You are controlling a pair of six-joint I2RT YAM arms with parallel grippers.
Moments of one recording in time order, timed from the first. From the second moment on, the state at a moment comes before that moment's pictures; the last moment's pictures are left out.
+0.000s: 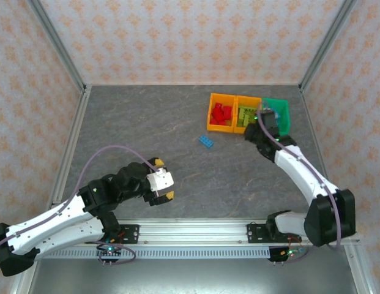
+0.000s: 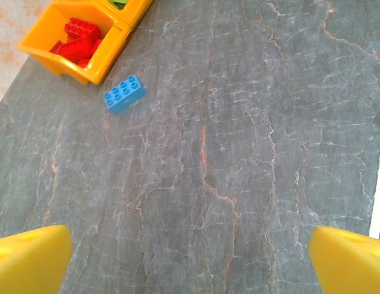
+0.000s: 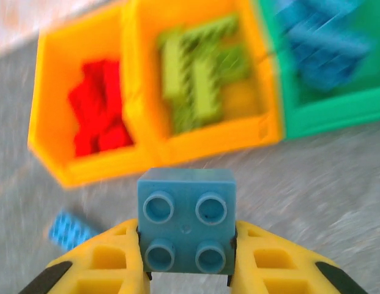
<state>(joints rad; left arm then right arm) -0.93 0.70 0.68 -0.62 -0.10 0.39 0.21 1.25 0.94 -0.44 0.15 0.58</state>
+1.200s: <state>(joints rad) -0.84 0.65 0.68 -0.54 -0.28 0.27 0.48 1.55 1.25 -0.62 0.04 0.30</state>
